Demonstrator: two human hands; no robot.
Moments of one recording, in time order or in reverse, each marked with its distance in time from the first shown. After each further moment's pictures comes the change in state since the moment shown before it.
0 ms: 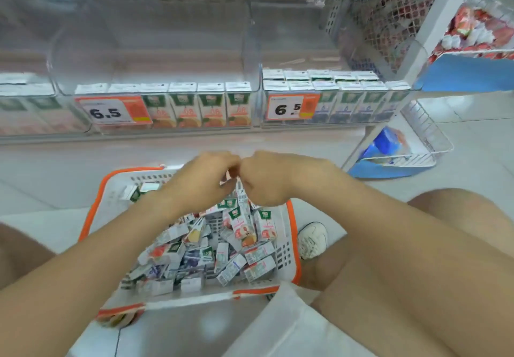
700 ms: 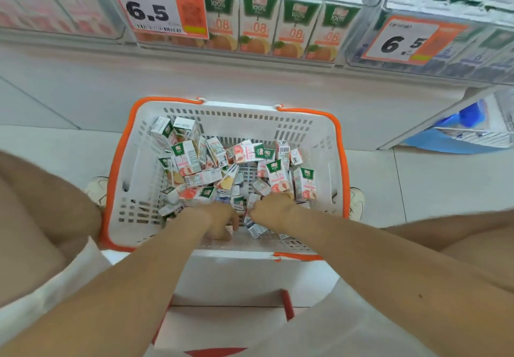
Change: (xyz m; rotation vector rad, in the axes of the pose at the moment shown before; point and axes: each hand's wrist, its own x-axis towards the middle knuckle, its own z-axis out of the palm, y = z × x) left_hand -0.113 -0.106 0.173 -0.089 -0.983 -0.434; right_hand 0.126 -0.037 0.225 -0.470 -0.375 -0.255
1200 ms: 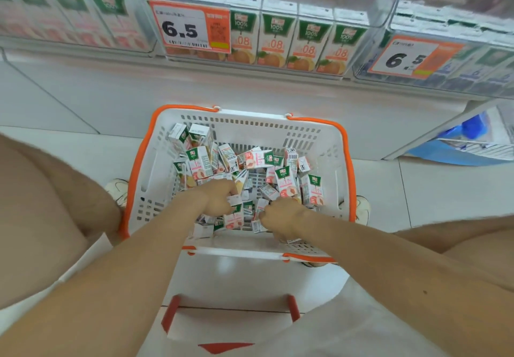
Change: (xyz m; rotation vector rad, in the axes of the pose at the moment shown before) left_hand -0.032 -0.022 -0.041 -0.267 0.228 -0.098; right_hand -0.009 -0.002 0.000 -0.028 0.062 -0.010
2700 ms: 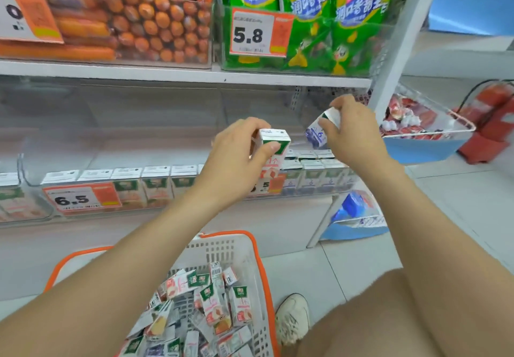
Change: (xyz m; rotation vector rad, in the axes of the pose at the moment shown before) left_hand -0.115 0.315 -0.189 -0.232 1.110 0.873; right_hand -0.335 0.265 -0.127 0.453 1.326 1.081
